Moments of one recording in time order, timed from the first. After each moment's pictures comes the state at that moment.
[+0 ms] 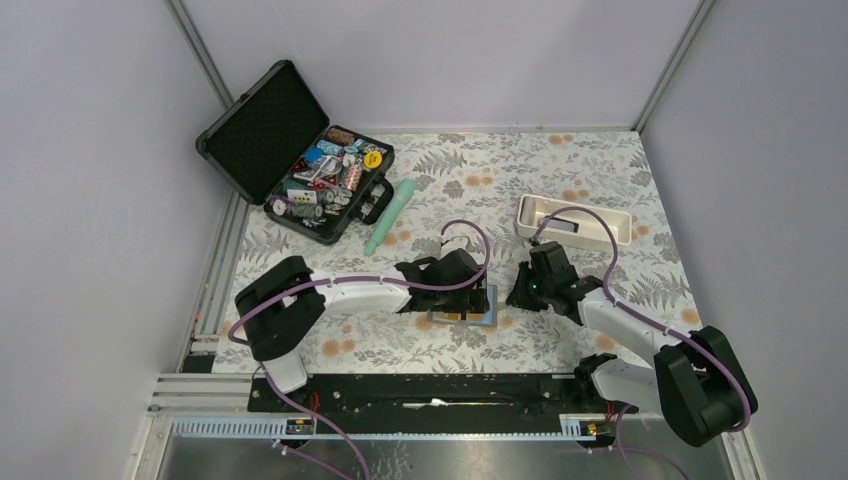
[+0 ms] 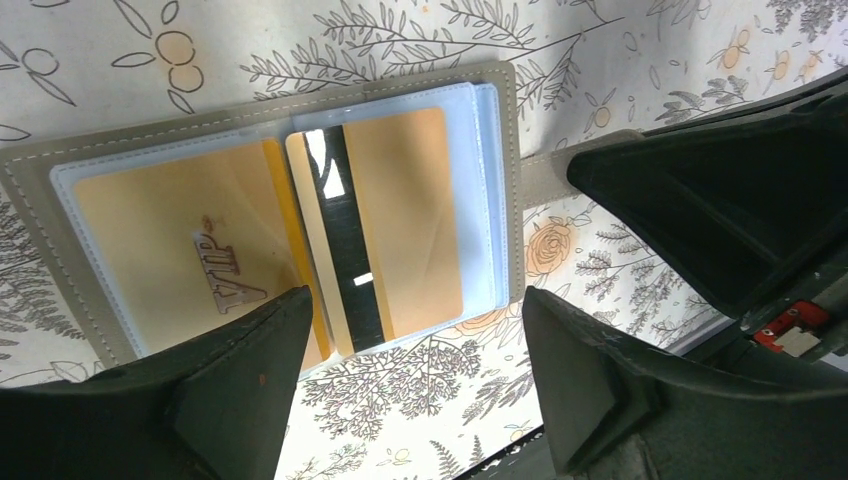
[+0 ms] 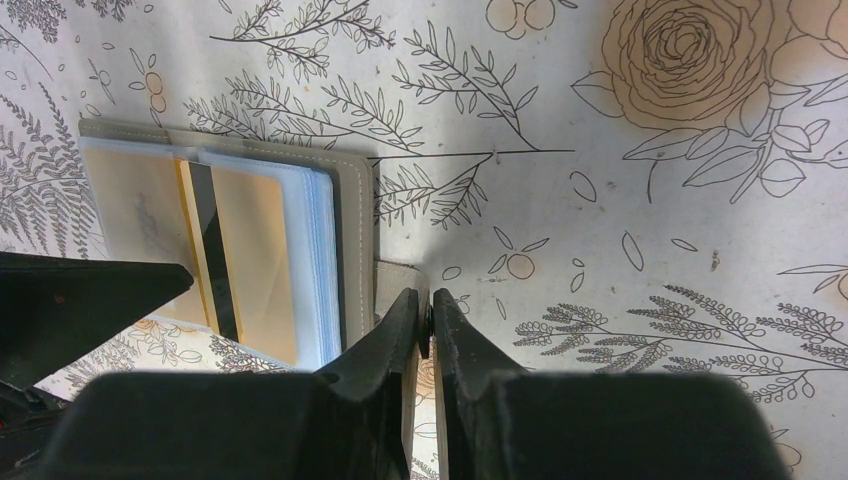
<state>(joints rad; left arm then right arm) -1.08 1.73 1.01 -0.20 -0.10 -0.93 0.45 1.15 0.45 -0.25 -0.10 0.61</state>
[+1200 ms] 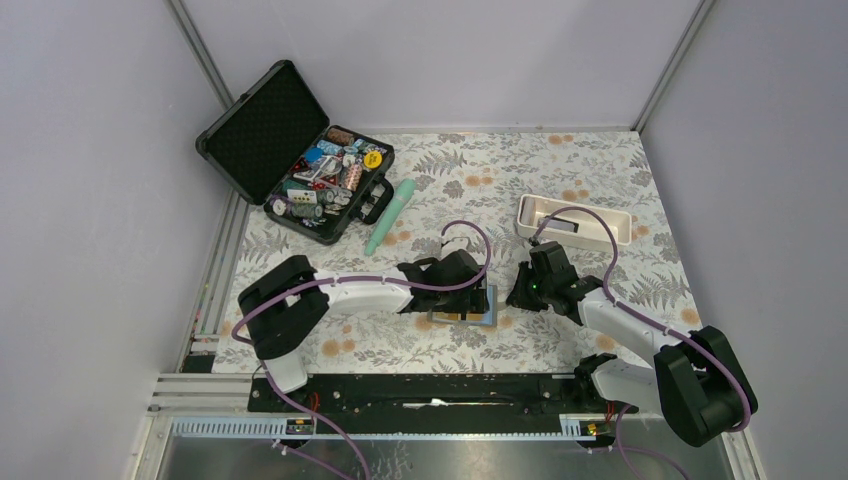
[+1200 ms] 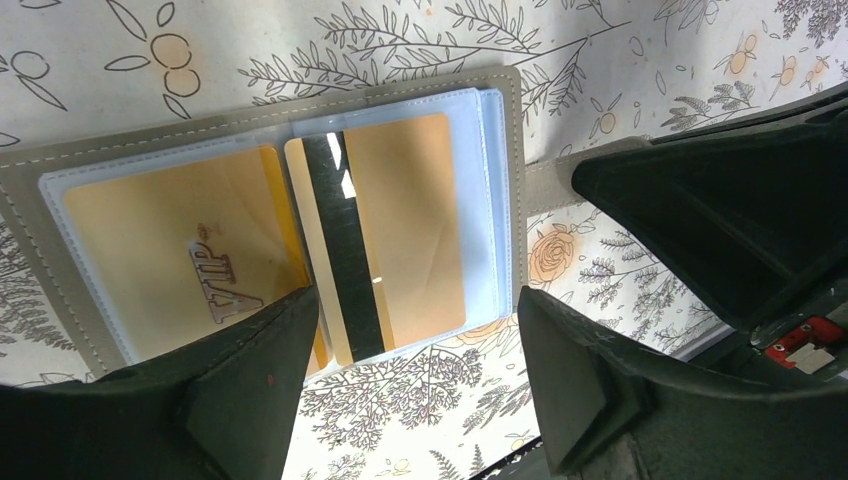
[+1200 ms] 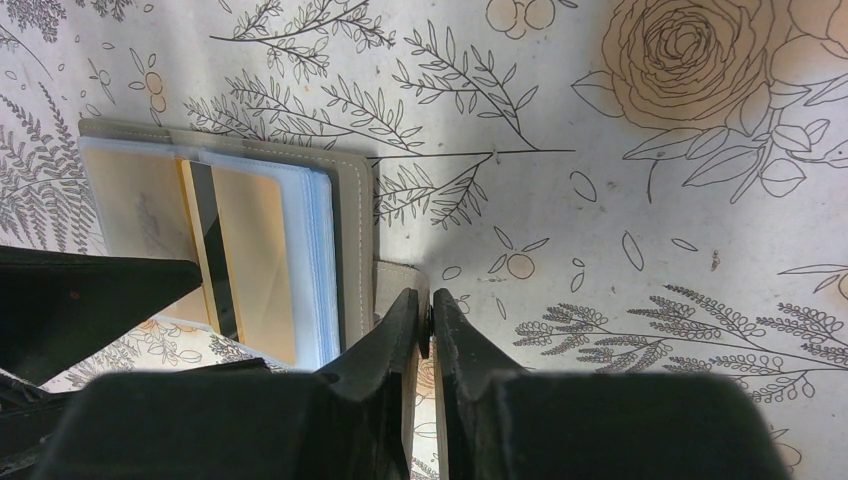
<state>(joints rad) -1.08 1.74 1.01 -0.18 -0.10 -0.94 0.45 1.15 0.45 -0.25 -0.10 0.61</state>
